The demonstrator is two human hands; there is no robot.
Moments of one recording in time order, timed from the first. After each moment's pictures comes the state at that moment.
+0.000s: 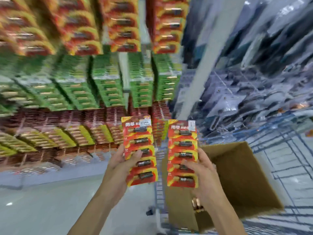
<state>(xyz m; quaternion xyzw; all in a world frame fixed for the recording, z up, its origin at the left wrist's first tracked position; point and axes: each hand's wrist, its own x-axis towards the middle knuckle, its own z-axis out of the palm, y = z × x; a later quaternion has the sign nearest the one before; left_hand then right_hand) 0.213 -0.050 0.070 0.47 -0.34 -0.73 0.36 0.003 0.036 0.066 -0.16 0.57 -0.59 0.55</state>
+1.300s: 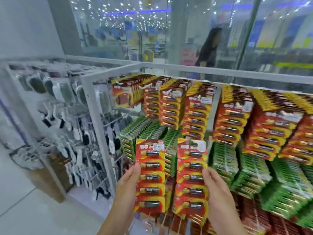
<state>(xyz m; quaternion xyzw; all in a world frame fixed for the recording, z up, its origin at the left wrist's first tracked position) 0.861 -0.199 0.175 0.53 -0.22 -0.53 0.63 0.650 -0.232 0.192 -0.31 0.45 -0.52 0.66</state>
